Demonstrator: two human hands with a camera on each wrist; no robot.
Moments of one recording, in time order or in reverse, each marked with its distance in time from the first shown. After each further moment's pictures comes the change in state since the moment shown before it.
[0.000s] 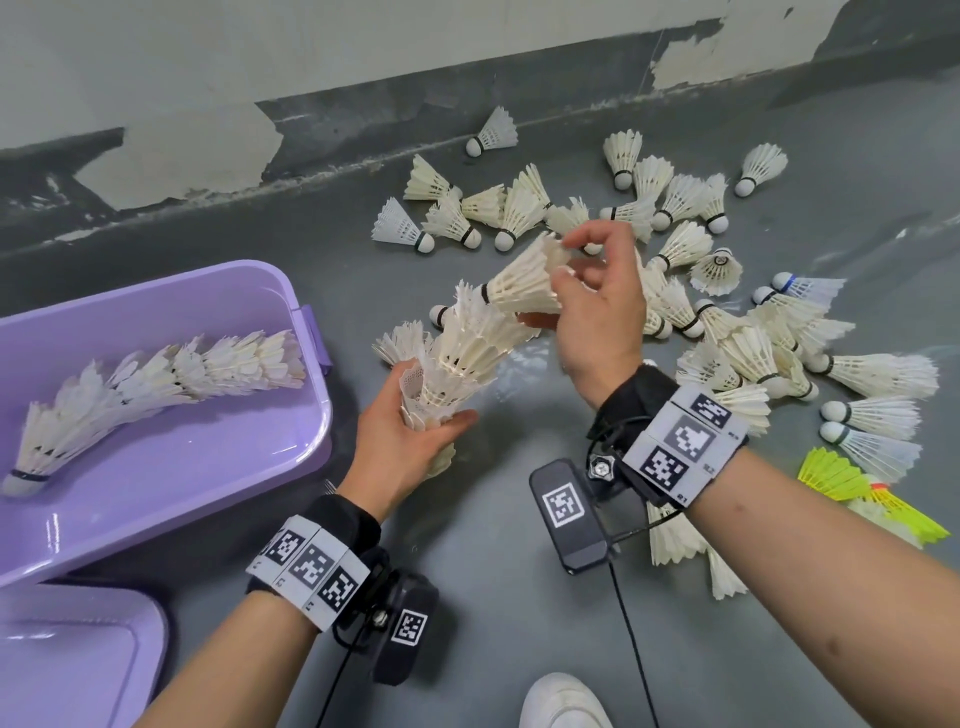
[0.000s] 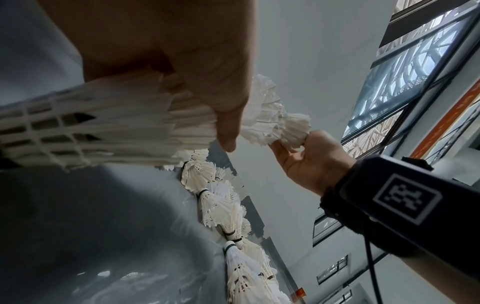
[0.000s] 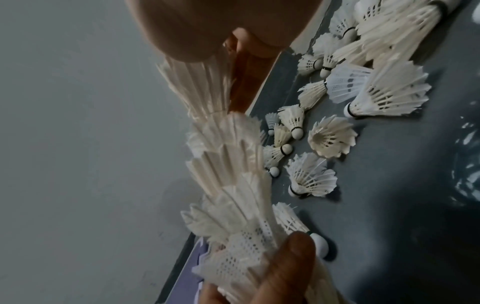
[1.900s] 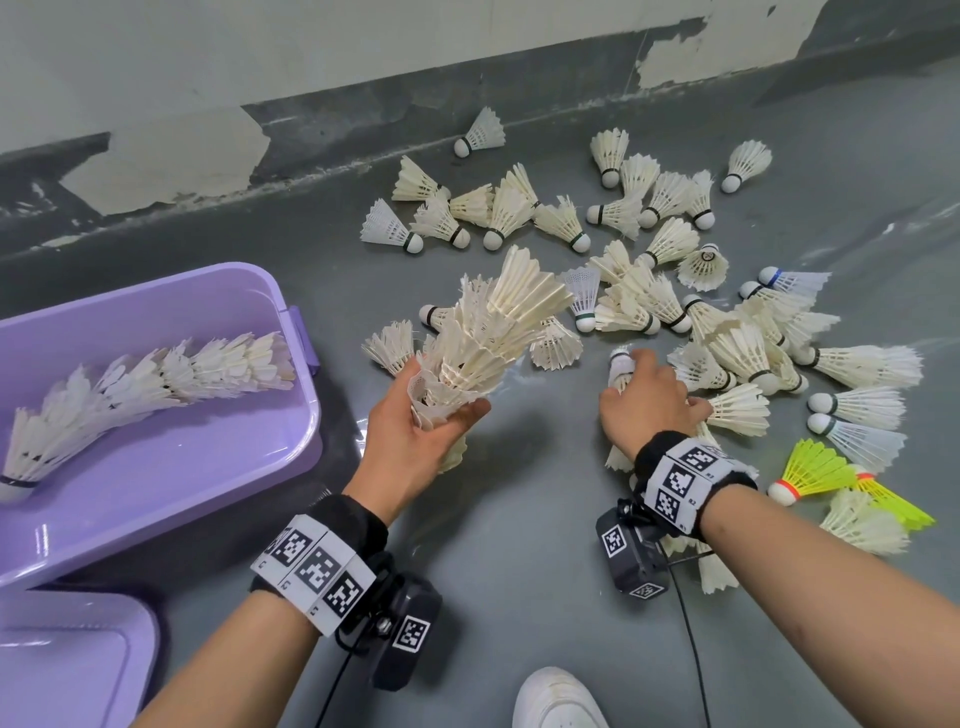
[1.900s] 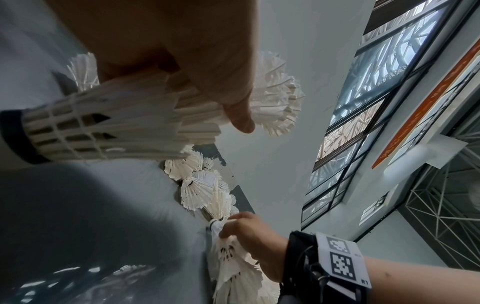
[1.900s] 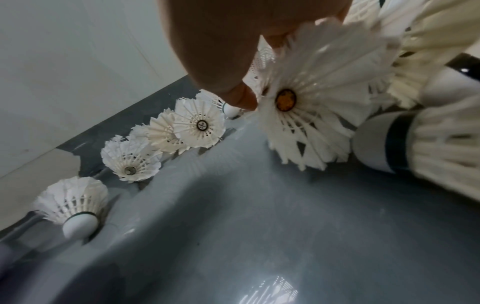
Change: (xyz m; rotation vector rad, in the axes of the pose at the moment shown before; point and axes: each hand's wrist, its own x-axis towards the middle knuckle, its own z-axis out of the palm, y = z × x) left_hand -0.010 0.020 0.012 -0.055 -0.077 0.056; right_hand -0.007 0.112 -0.085 -1.224 -0.039 0.347
